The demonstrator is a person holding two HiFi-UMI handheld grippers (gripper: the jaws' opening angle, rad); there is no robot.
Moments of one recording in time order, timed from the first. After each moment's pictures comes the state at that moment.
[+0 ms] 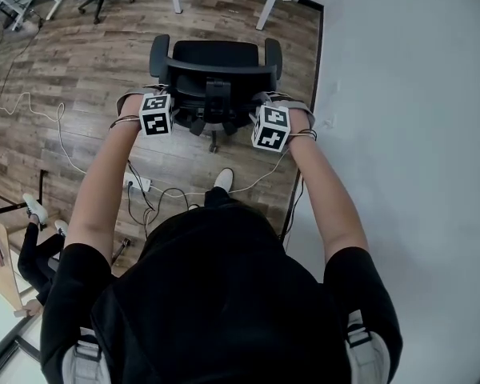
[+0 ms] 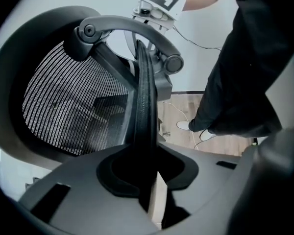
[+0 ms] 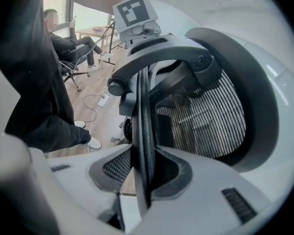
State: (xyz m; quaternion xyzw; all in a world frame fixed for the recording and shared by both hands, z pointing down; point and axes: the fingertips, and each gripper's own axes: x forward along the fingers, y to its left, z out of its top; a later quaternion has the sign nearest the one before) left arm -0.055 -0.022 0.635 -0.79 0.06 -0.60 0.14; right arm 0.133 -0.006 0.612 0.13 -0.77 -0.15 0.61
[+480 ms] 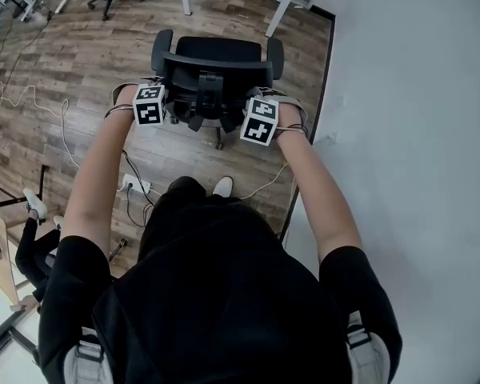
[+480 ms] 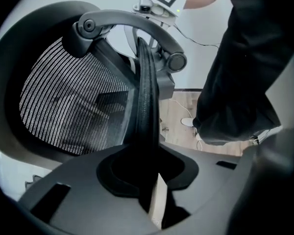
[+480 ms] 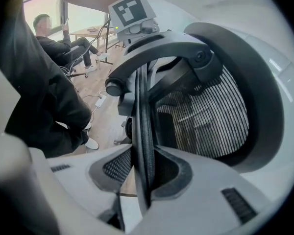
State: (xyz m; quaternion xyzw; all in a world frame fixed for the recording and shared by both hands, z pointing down) left arm -0.074 -0.092 0.643 -0.78 0.06 -0.61 0.14; right arm 0.111 -0.075 0.616 0.12 -0.77 -0.14 0.61
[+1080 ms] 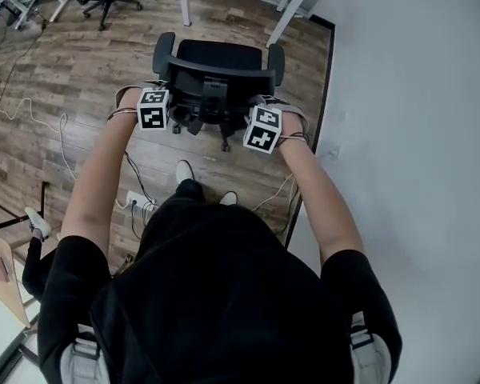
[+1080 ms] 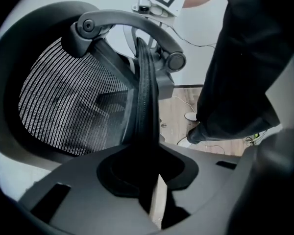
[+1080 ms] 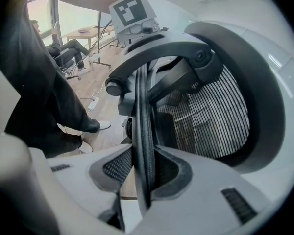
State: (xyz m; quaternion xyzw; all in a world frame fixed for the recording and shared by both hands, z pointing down) left arm -0.122 -0.200 0.639 -0.78 0.04 -0.61 0.15; right arm 0.063 -0.176 0.613 0.13 -0.76 -0.12 0.62
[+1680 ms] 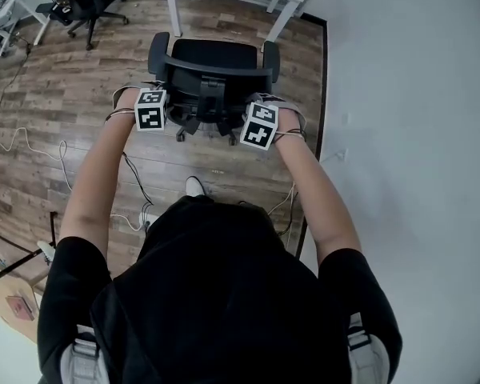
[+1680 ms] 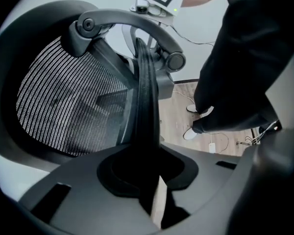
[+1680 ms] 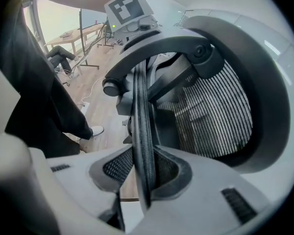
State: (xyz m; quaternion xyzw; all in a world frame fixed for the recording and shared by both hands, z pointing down) left arm -0.189 -0.329 0.640 -0.78 0.00 -0.60 0.17; right arm -0.006 -0.289 0.611 0.16 -0.75 -0.08 0.63
